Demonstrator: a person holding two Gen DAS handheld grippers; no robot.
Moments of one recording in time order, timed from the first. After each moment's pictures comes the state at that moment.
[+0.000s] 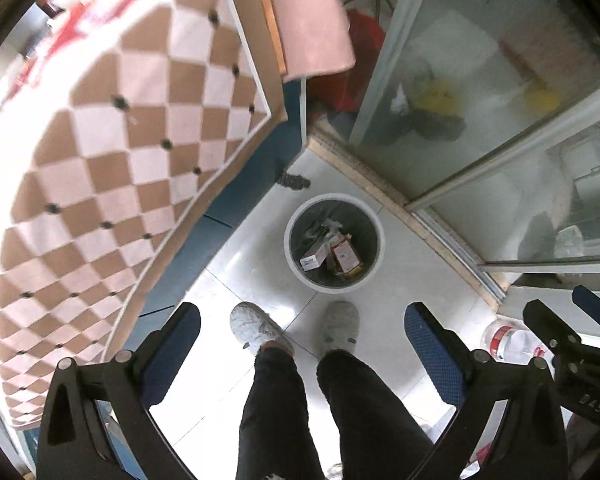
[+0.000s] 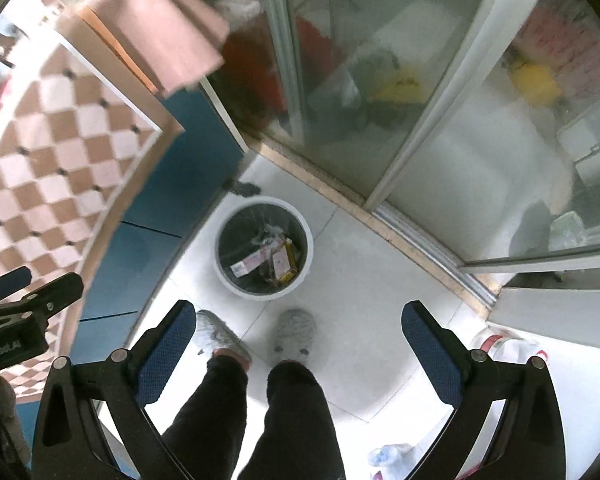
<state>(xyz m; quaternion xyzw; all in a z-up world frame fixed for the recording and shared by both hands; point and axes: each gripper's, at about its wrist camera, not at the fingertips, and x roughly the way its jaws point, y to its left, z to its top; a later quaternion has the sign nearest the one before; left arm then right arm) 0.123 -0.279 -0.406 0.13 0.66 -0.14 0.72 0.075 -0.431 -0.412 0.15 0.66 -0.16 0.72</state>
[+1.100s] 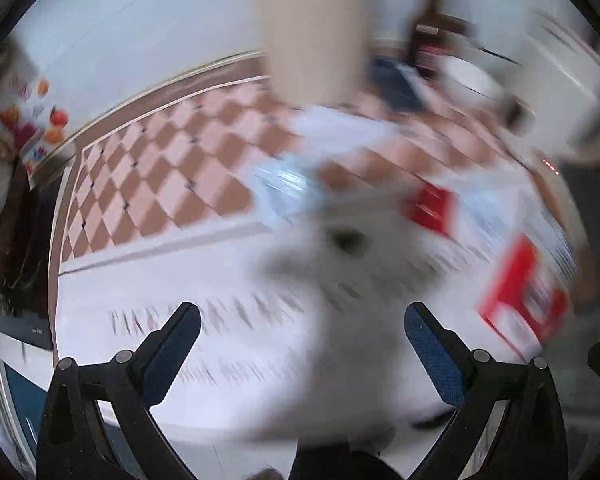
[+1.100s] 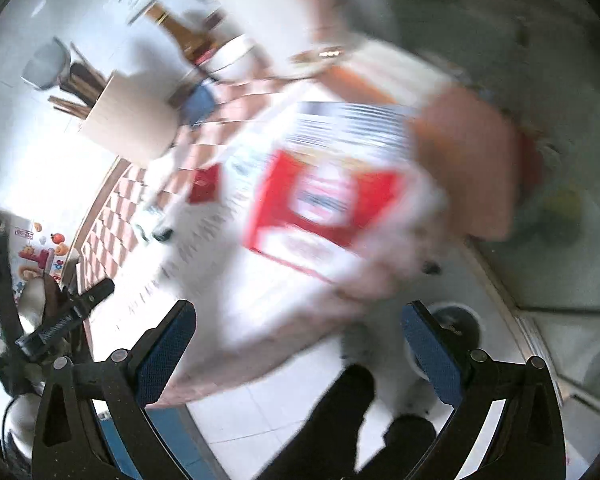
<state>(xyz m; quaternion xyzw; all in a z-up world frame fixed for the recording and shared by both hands) 0.332 0.105 -0.256 -0.06 0.57 0.16 0.80 0.384 -0.179 -0.271 0.18 0.63 0.09 0.75</state>
